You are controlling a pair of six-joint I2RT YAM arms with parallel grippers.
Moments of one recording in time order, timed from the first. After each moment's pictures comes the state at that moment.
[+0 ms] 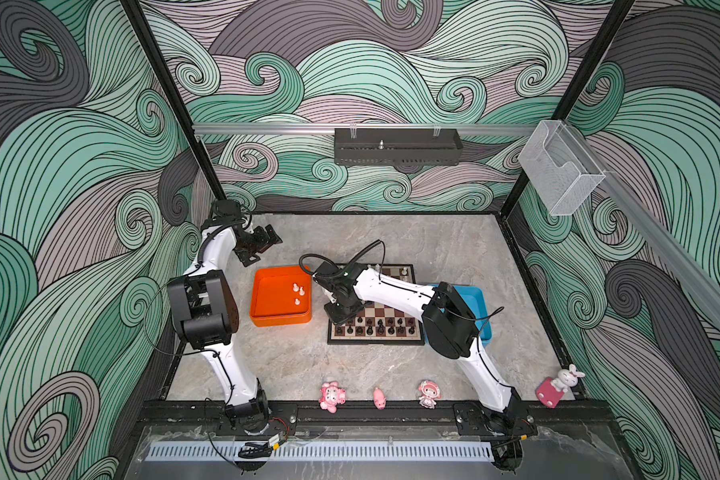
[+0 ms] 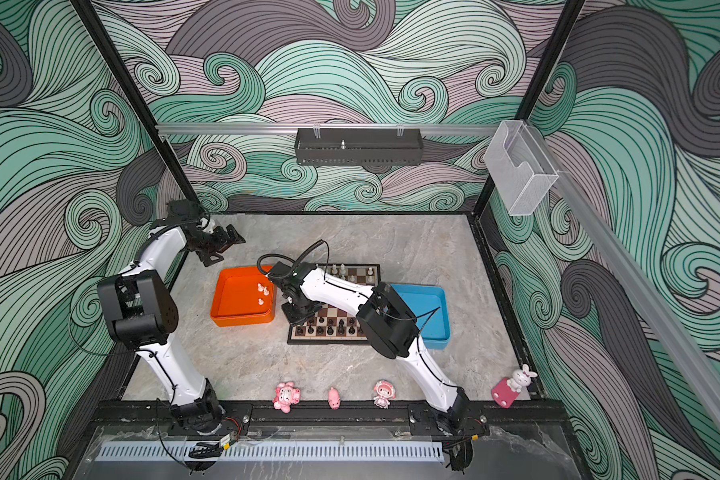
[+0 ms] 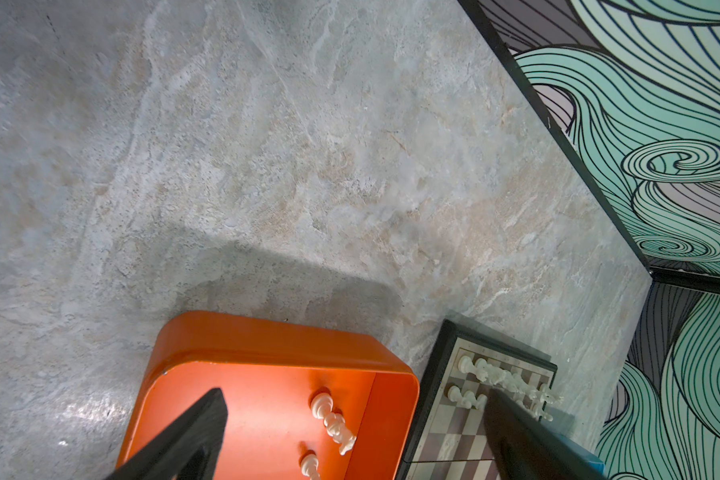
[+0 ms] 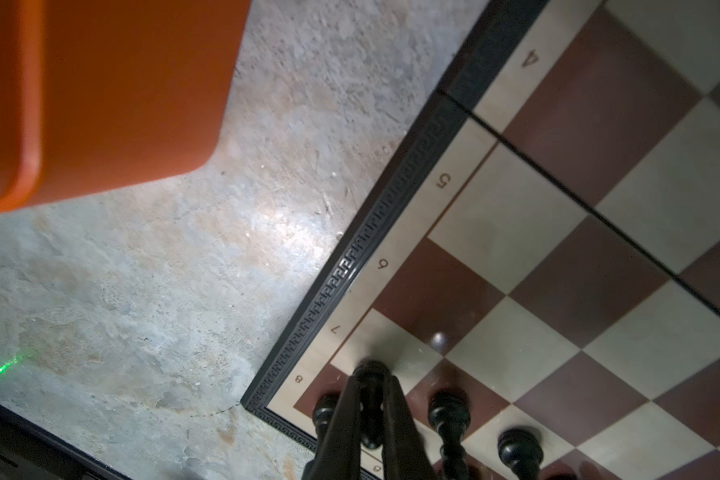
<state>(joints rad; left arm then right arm) 0.22 1.90 1.62 -0.86 0.40 -0.40 0.98 2.29 1.93 -1.06 -0.10 0.37</state>
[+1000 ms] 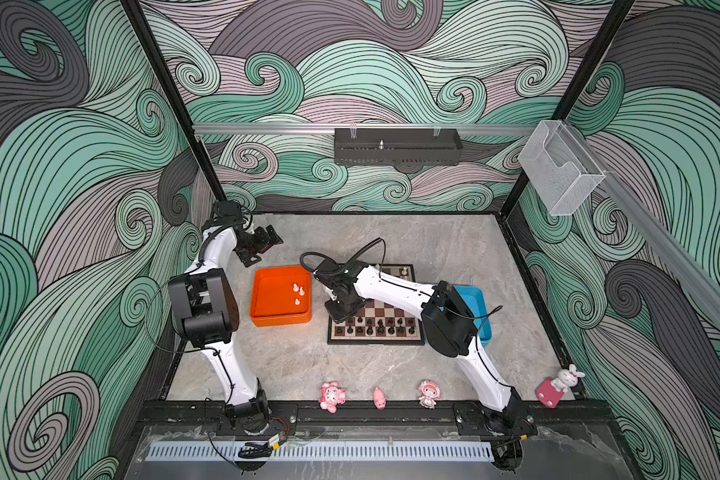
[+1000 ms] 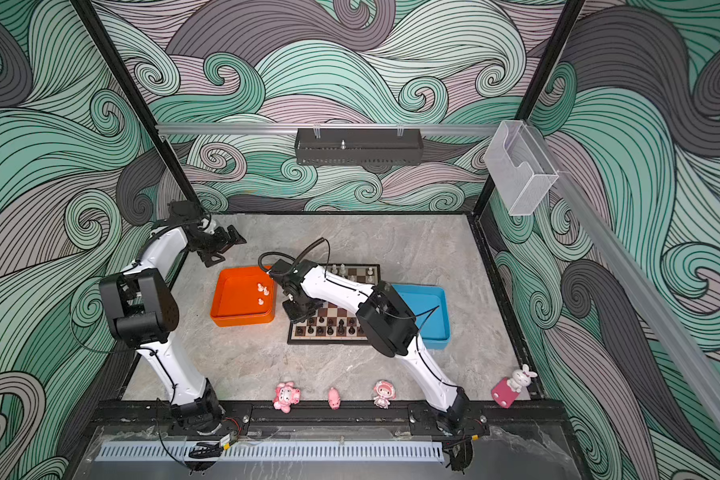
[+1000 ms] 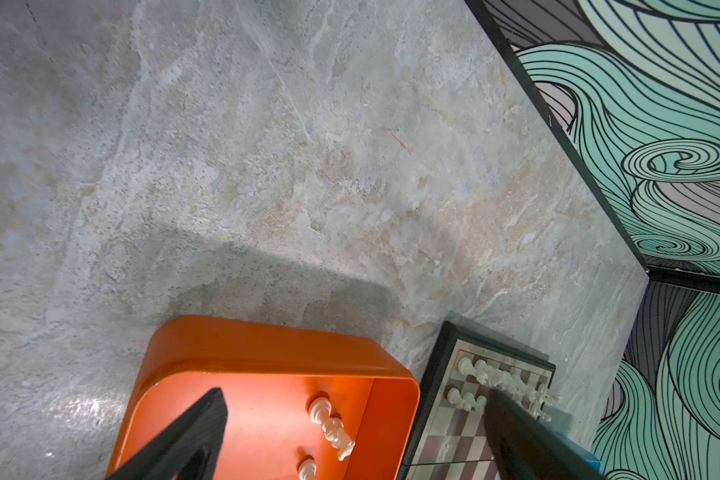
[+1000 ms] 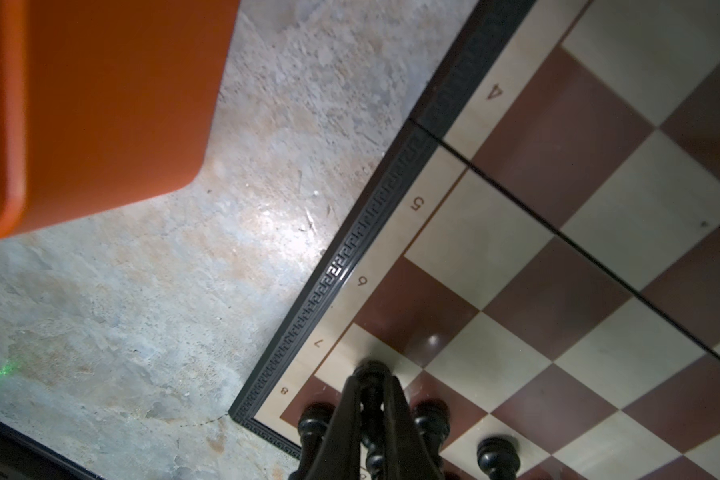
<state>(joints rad) 0.22 1.91 1.62 -0.85 0.41 -0.40 0.96 2.31 1.96 -1.07 -0.09 0.35</state>
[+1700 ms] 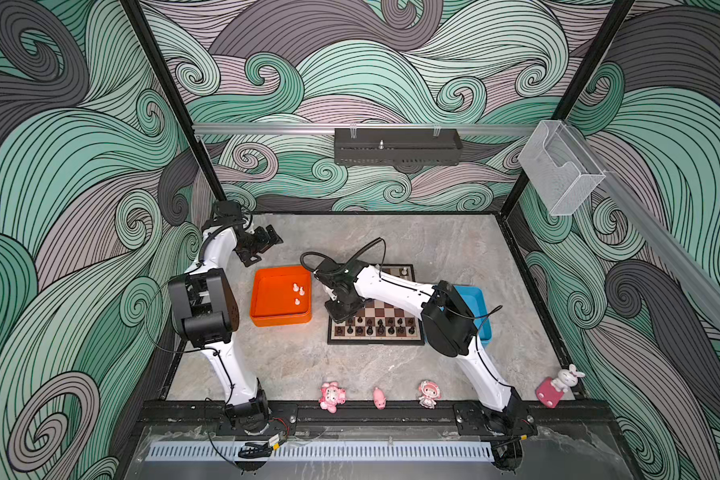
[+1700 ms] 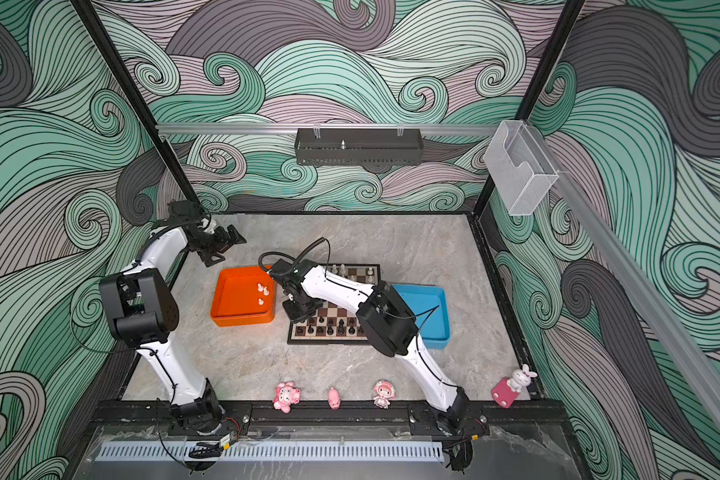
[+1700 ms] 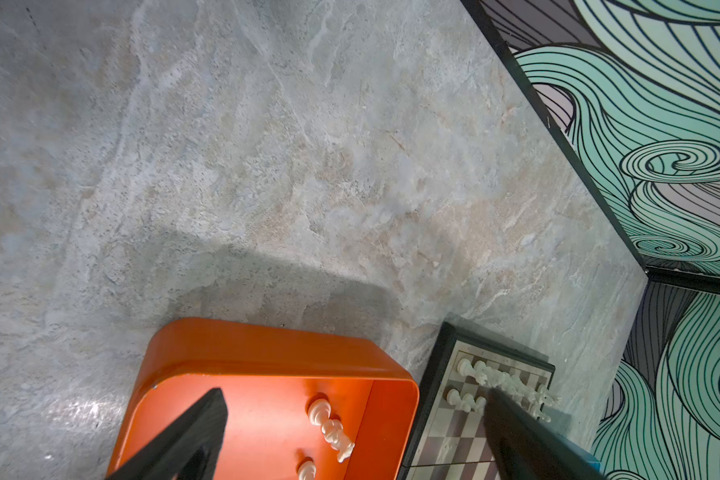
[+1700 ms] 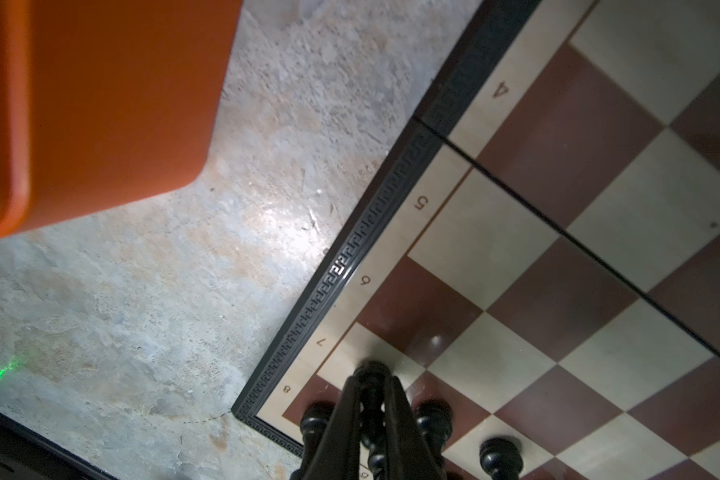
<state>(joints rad) 0.22 1.91 1.62 -0.85 0.41 -0.40 0.96 2.31 1.96 -1.07 -0.11 0.35</state>
